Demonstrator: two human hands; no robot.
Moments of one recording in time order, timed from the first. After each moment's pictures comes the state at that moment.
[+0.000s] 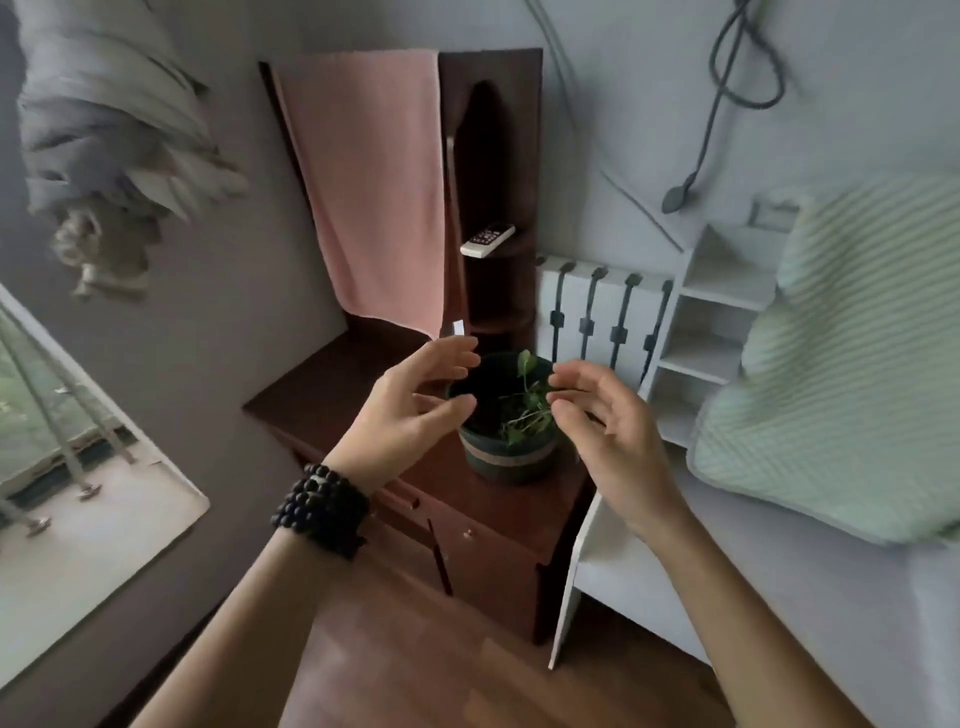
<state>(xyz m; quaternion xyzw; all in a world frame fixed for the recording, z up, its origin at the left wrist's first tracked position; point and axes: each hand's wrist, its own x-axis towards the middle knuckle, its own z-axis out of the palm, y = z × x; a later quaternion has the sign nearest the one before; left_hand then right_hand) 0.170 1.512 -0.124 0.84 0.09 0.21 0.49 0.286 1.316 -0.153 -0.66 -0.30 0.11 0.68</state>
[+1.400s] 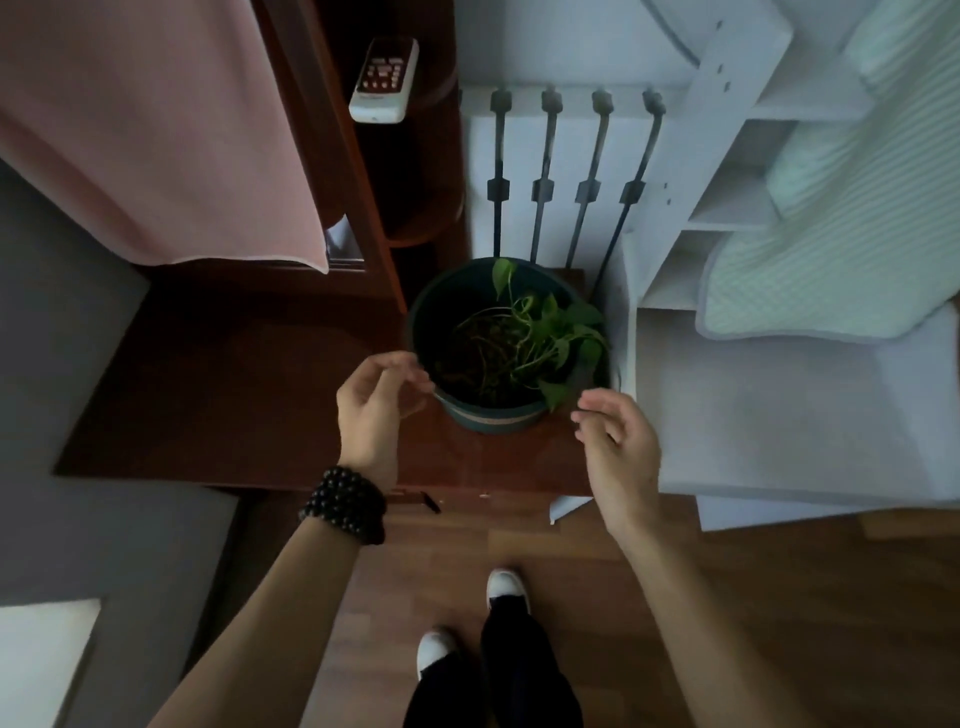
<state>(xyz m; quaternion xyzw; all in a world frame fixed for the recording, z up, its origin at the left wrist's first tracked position) 0.346 1.750 -0.321 0.65 0.21 0.05 0.73 0.318 1.514 -0.338 -0.75 0.19 -0.03 0.63</state>
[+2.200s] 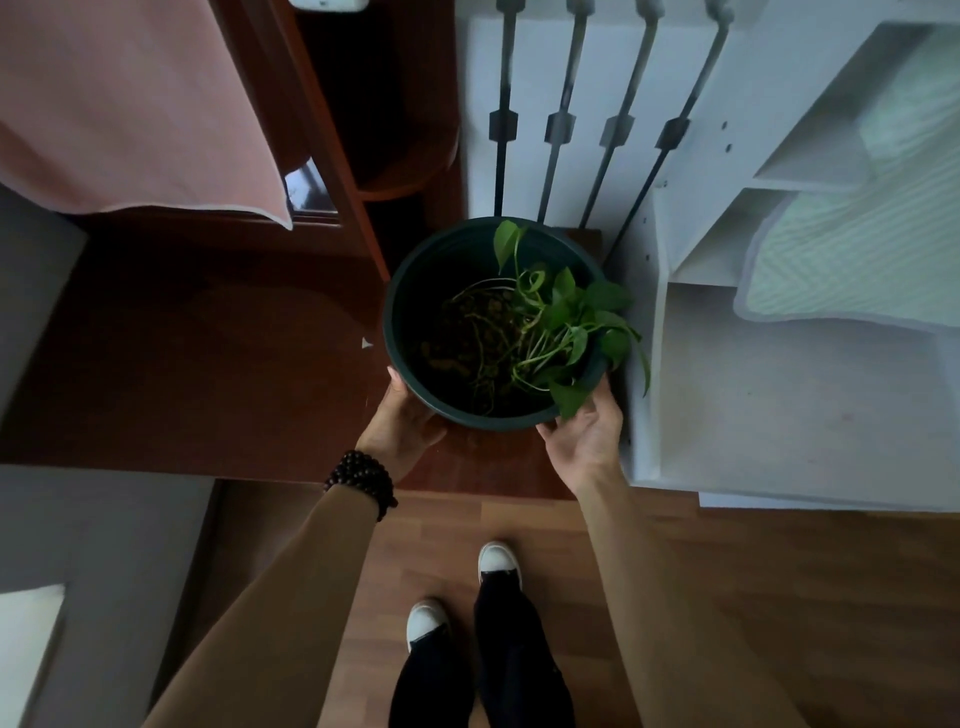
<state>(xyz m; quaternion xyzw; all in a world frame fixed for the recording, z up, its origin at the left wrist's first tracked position) 0.401 1.754 -0.460 0.52 0.29 -0.20 0.78 0.404 1.532 -0.448 -0.38 0.29 0.11 0.87</state>
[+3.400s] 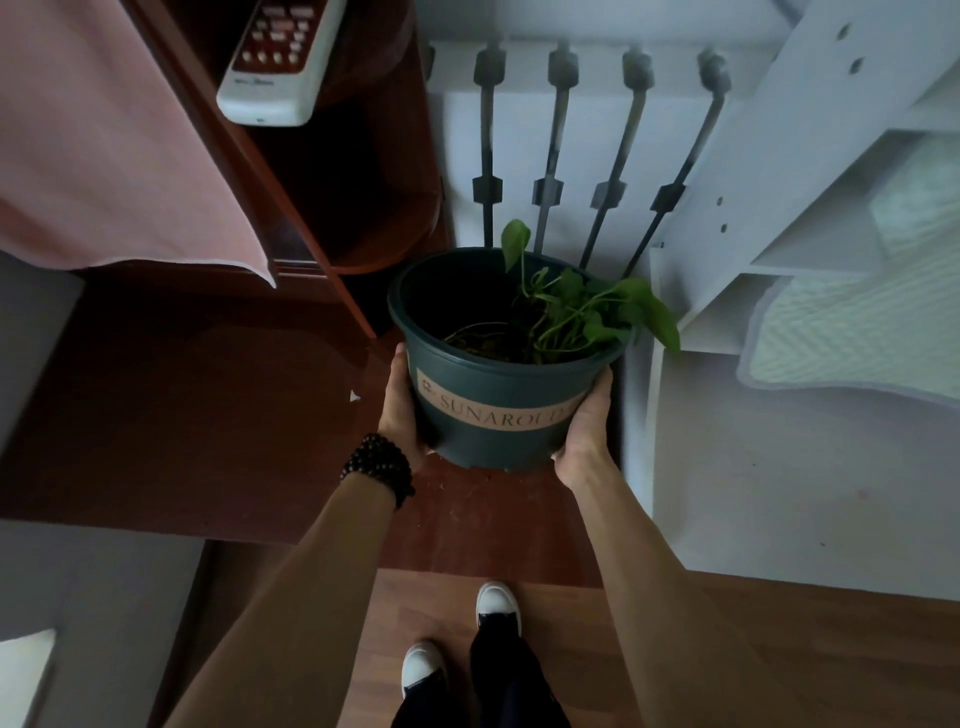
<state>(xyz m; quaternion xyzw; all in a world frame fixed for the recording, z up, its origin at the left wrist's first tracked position) 0.508 1.714 -0.445 0.47 0.38 -0.18 0.78 0.505 1.526 -0.428 -0.51 0.40 0.17 0.74</state>
